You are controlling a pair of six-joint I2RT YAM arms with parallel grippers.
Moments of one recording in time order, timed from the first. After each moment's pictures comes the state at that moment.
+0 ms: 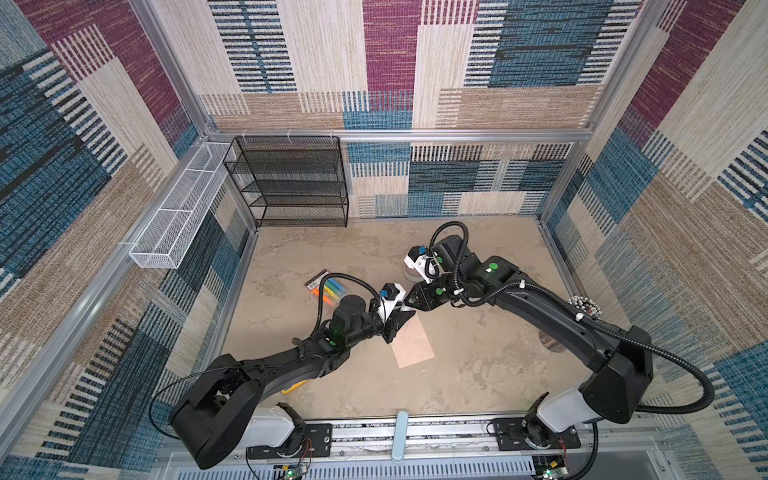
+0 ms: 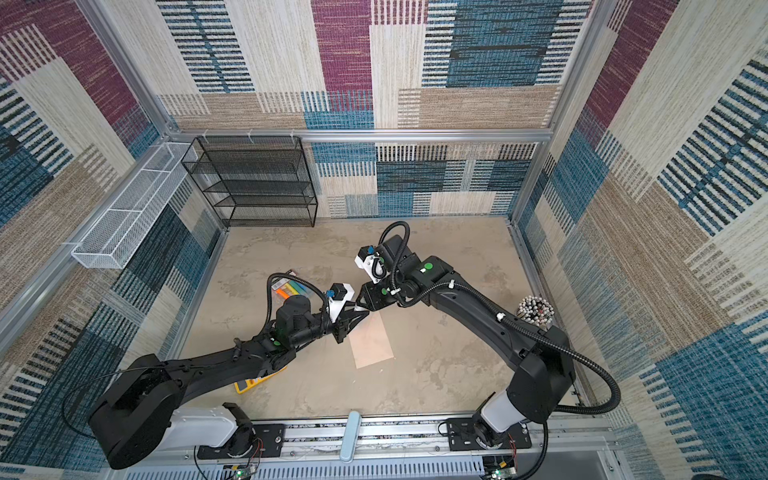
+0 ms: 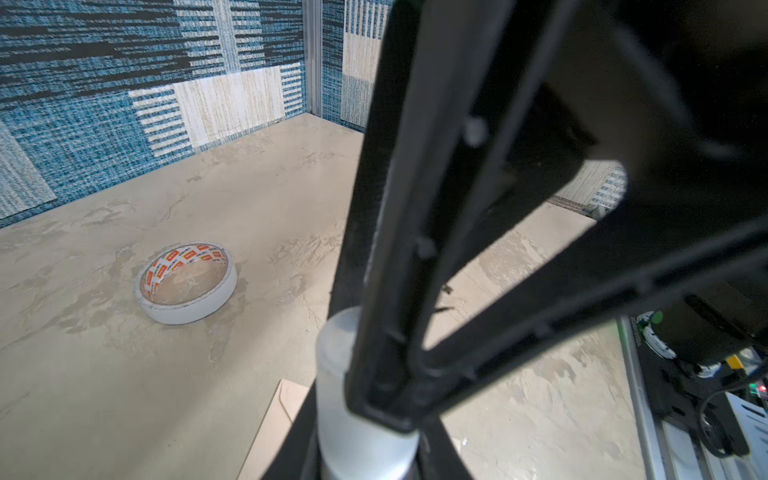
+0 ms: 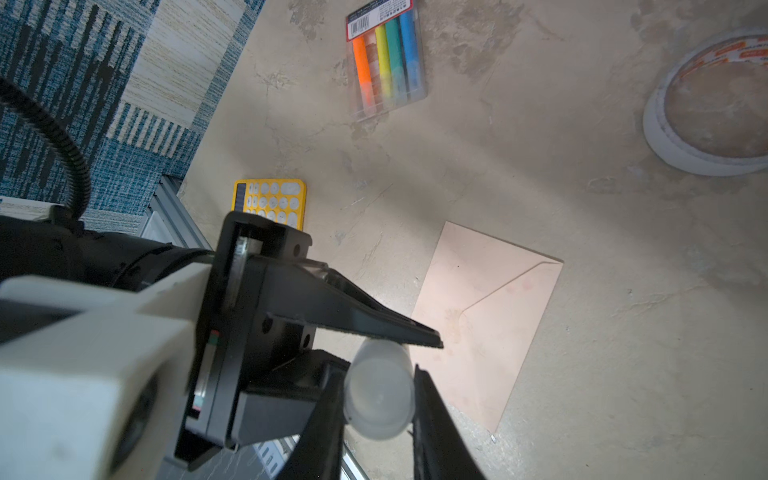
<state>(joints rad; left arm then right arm) -0.70 1.32 0.52 0.58 0.34 -0.03 0.70 1.53 1.40 -0.80 -0.36 0.26</state>
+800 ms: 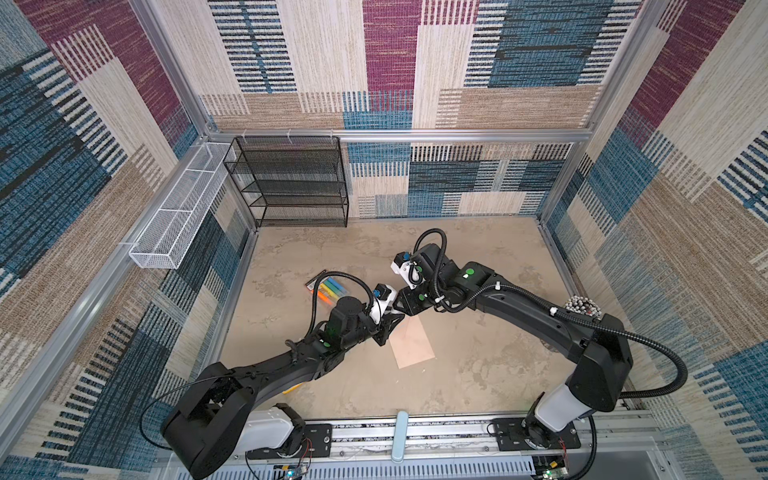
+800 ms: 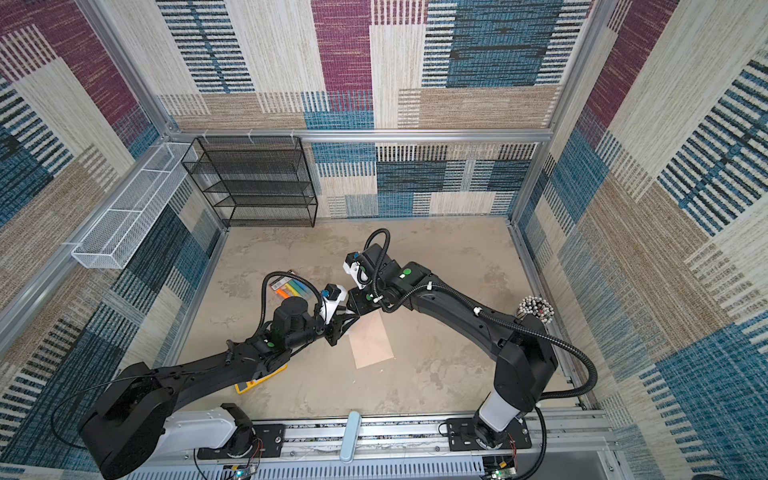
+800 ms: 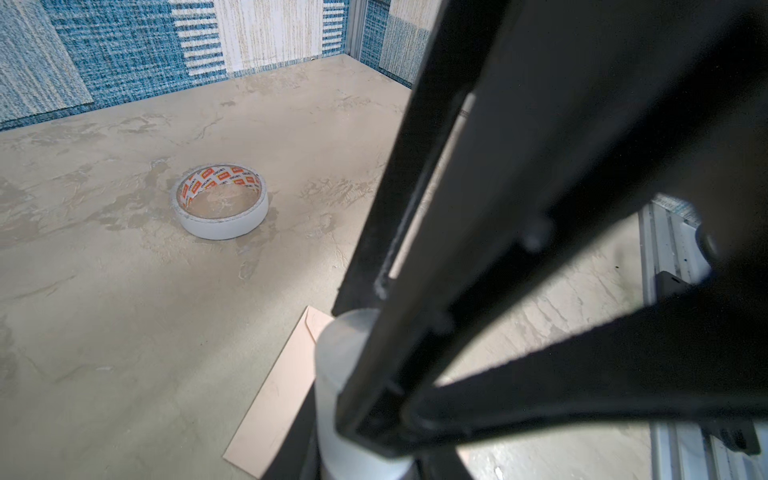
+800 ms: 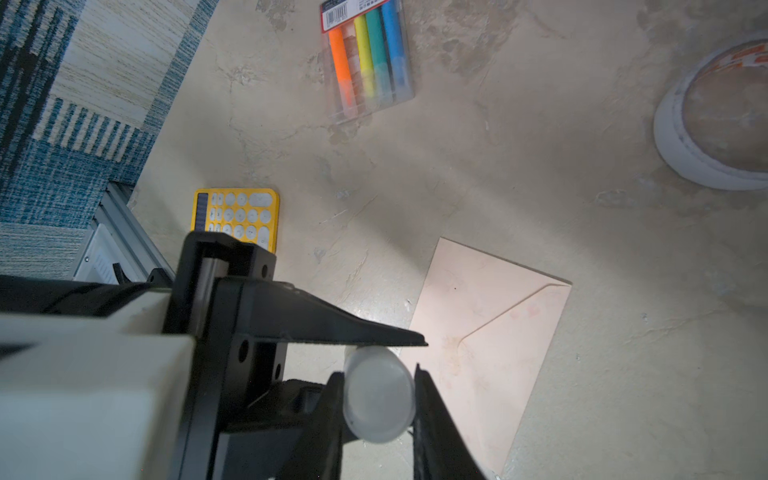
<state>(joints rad) -0.67 1.27 0.51 0.41 0.29 -0.07 0.80 1.64 1.41 -0.75 -0.22 0.31</state>
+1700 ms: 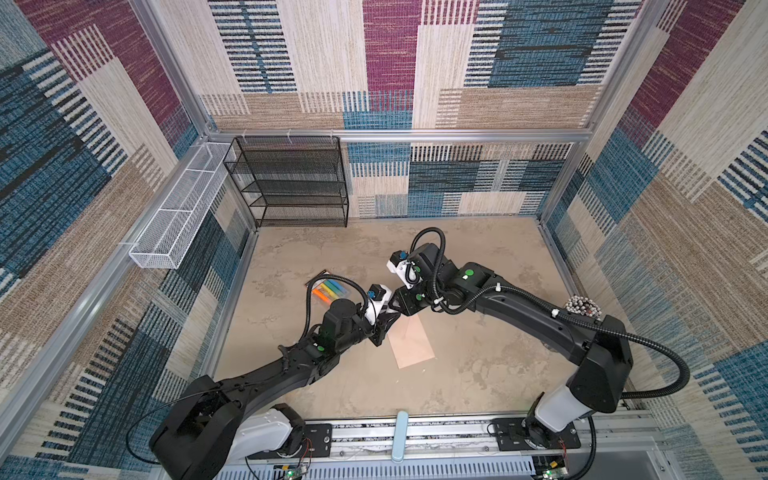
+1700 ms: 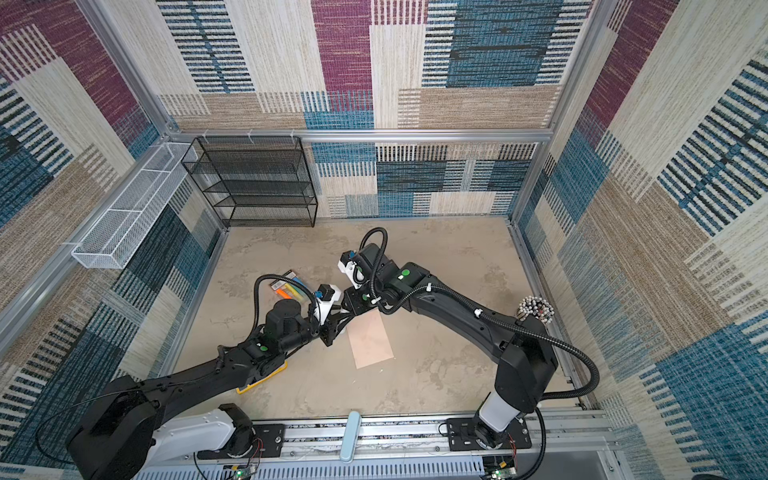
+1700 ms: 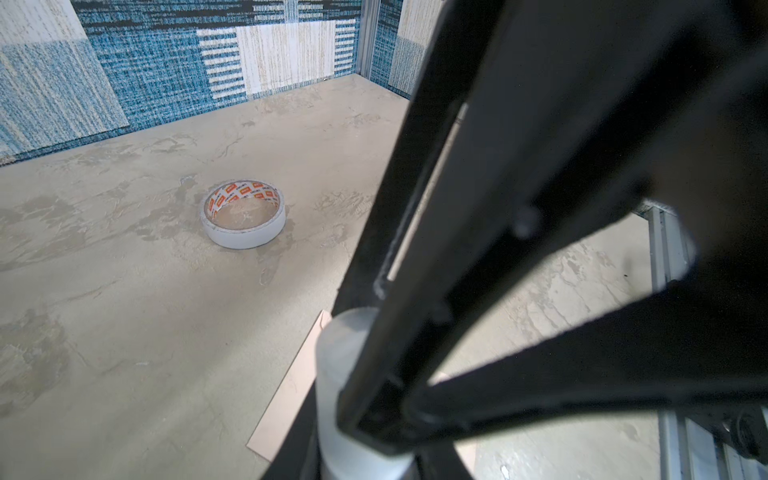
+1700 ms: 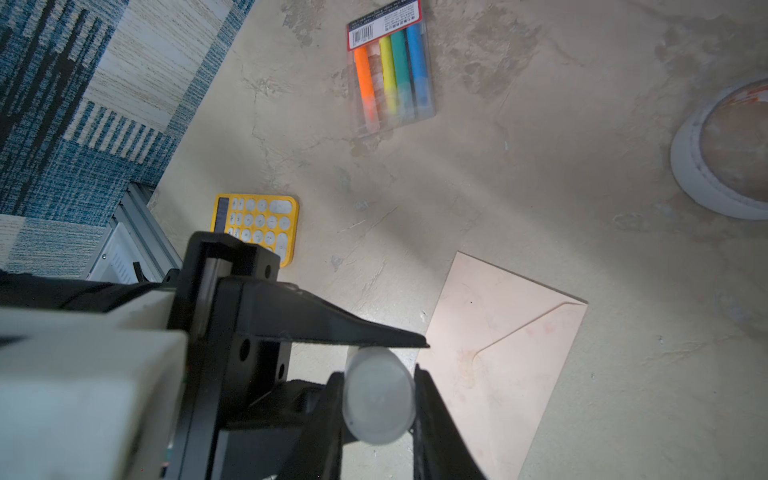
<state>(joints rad) -0.66 1.19 0.48 0.41 0.27 -0.05 0.81 1.61 1.43 -0.73 -0.23 0.31</state>
